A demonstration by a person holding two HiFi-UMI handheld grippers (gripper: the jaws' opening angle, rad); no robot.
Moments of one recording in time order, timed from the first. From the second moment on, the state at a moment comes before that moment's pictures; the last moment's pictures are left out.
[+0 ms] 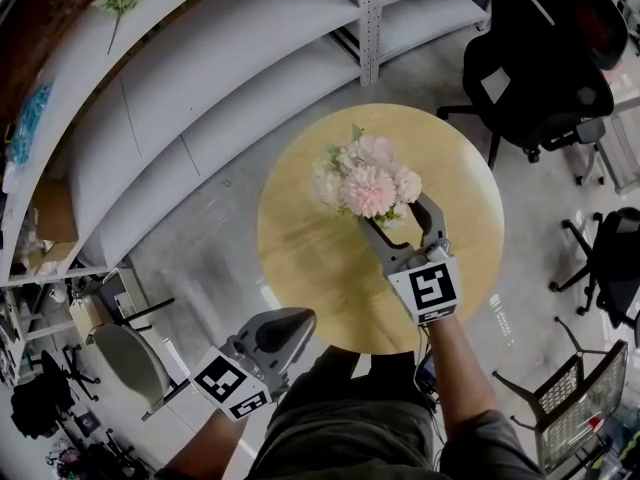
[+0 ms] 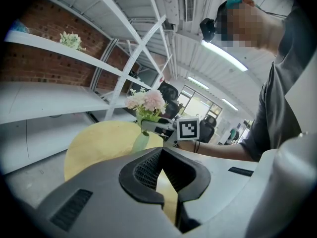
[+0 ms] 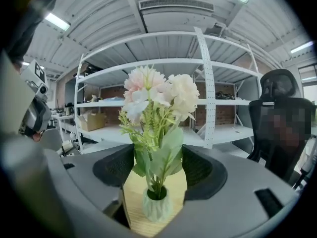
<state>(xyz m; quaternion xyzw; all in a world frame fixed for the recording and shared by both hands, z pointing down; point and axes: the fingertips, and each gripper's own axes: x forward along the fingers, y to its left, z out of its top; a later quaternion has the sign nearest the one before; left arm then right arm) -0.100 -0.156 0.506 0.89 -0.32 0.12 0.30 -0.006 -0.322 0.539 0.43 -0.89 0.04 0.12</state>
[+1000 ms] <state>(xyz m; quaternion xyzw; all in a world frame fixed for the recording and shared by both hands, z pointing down) -0.093 -0.172 0.501 0.89 -0.32 0.12 0.29 0.018 -0.323 0.490 0.46 -0.89 0.03 0.04</state>
